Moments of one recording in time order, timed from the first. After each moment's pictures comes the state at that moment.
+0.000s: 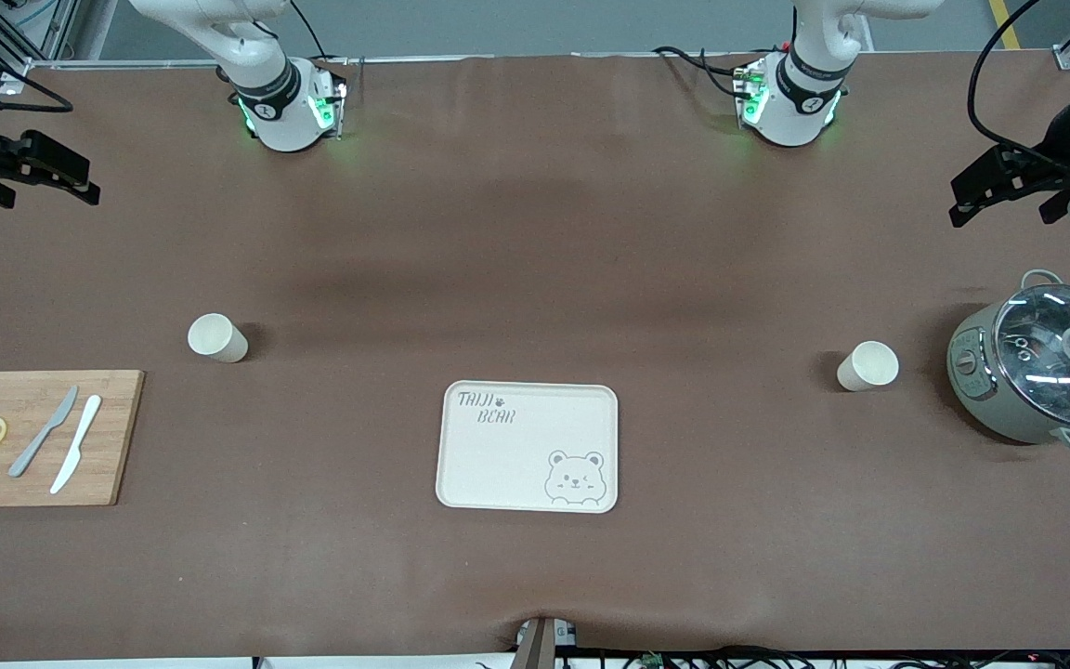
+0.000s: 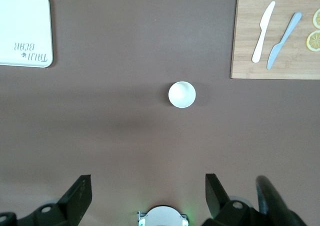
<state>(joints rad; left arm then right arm) -0.23 -0.06 0.12 -1.56 0.03 1.53 -0.12 0.01 -0.04 0.00 -1.49 0.02 1.35 -0.02</state>
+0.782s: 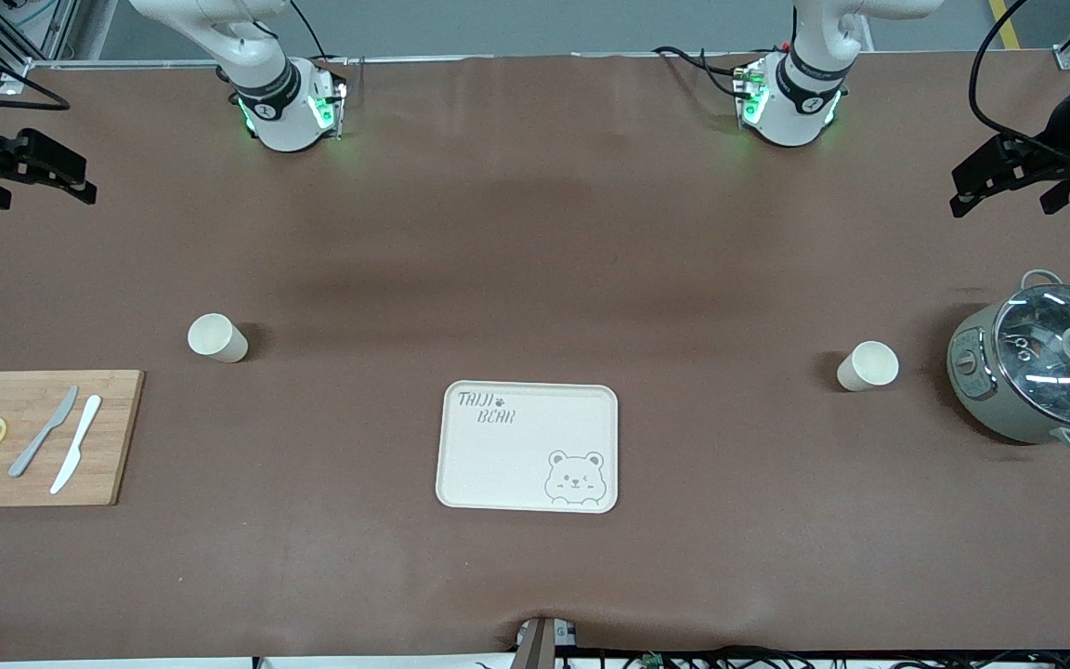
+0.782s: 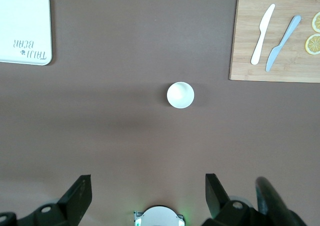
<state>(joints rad) -0.23 -0.08 0.12 -1.56 0.03 1.51 -0.12 0.01 -0.04 -0.01 -1.49 0.02 1.35 -0.04</state>
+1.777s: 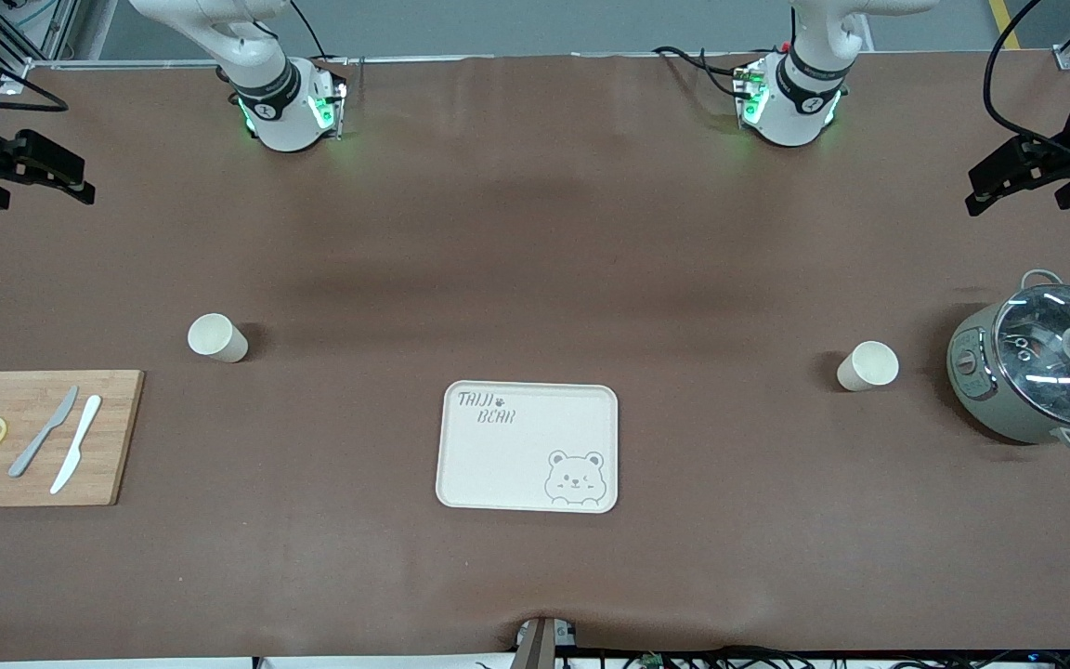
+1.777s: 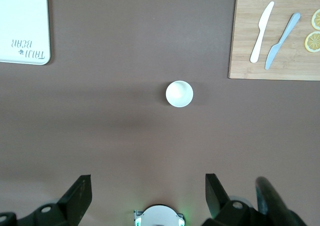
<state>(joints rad) -0.09 -0.08 0.03 -1.56 0.03 1.48 -0.12 0.01 -0.04 -0.01 -1.49 0.02 1.35 -0.04</state>
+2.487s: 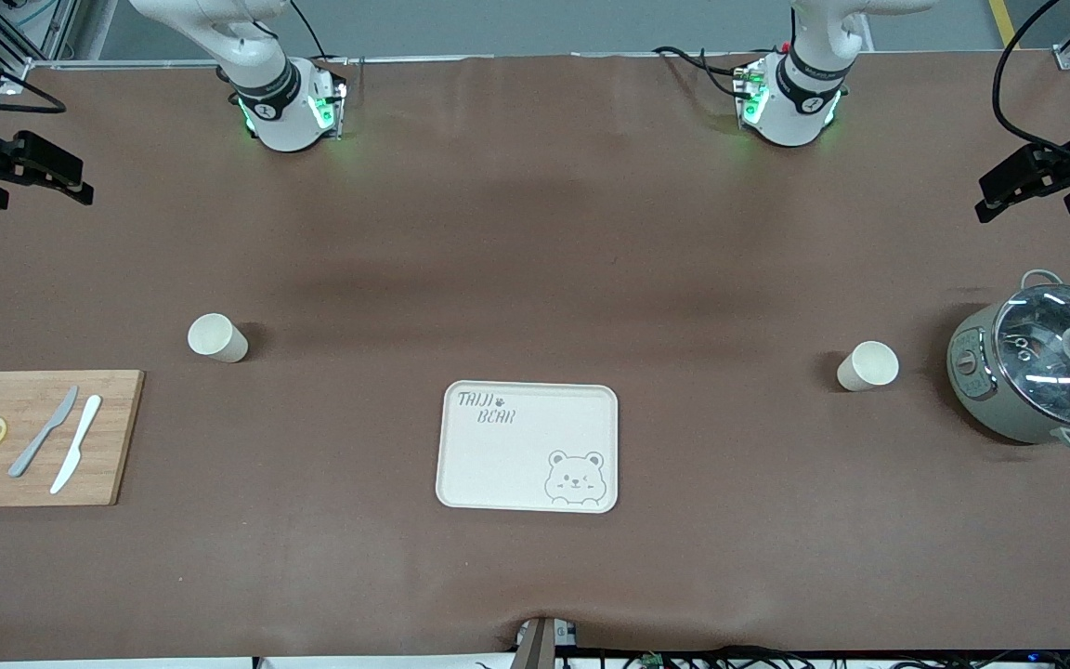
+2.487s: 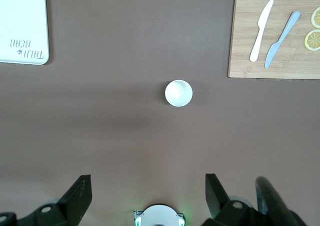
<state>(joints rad) -0.07 -0.06 0.03 -1.55 0.03 1.49 -0.12 0.01 -0.04 -0.02 -1.50 0.02 1.35 -0.04</state>
